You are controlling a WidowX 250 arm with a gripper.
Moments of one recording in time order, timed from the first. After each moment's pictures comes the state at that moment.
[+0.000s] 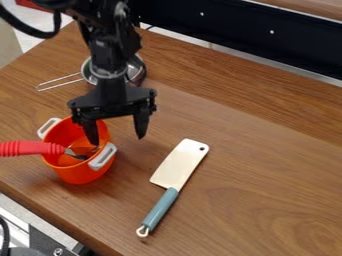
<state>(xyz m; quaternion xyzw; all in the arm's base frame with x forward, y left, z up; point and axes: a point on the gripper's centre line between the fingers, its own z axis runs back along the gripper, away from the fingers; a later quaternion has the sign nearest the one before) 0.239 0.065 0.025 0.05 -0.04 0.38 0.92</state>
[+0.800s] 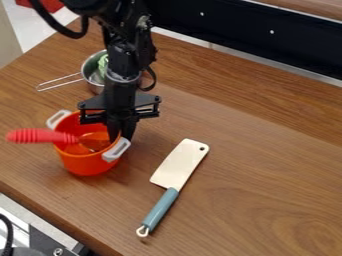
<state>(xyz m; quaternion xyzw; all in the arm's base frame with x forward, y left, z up) 0.249 0.070 0.014 0.10 -0.01 0.40 0.91</state>
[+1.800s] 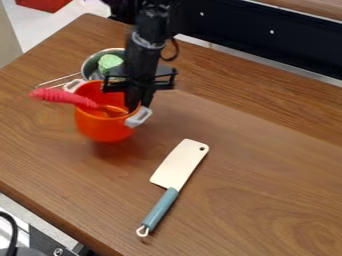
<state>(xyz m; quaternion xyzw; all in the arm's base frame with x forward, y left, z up) 0.296 0.062 0.031 0.14 0.01 0.44 0.89</state>
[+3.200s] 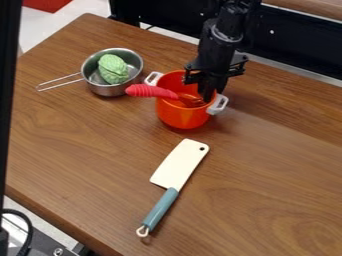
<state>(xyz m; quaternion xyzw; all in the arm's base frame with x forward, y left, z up) 0.380 -0.003 0.014 0.08 -0.05 0.46 0.88</state>
